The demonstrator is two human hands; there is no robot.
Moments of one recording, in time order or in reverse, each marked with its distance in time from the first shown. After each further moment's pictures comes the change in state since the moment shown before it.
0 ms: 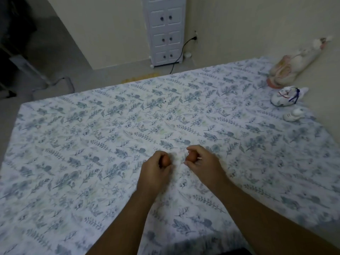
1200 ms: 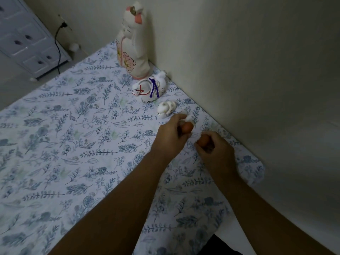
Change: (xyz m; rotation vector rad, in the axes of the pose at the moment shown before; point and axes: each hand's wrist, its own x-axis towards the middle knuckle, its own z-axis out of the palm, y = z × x) left_hand 0.106 0.281 0.363 -0.031 -0.555 0.519; right_hand -0.003 0.216 -0.301 -0.170 0.759 0.241
